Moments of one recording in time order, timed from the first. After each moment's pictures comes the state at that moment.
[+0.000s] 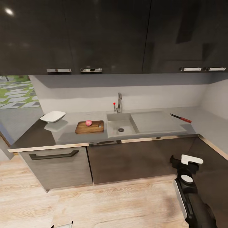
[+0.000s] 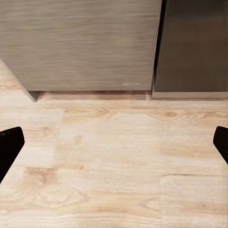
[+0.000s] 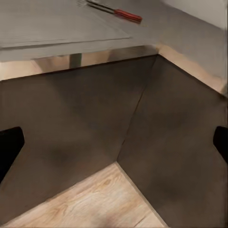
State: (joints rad) left arm -0.36 0.00 -0.14 0.08 0.19 -0.84 0.17; right arm -0.33 -0.01 -0.18 -1.38 0.10 0.34 -0.37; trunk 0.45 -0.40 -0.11
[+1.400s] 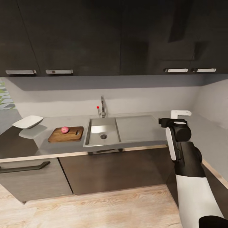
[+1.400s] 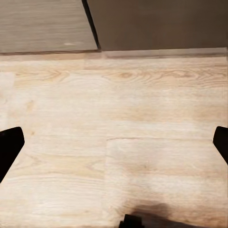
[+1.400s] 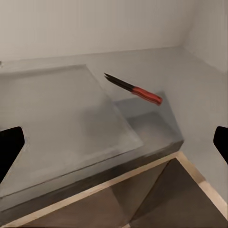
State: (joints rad) left arm -0.36 -0.01 -0.14 0.08 0.19 -0.58 0.17; right arm -0.82 0.01 -0.03 -1.54 0.09 0.97 -0.32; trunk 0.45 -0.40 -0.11
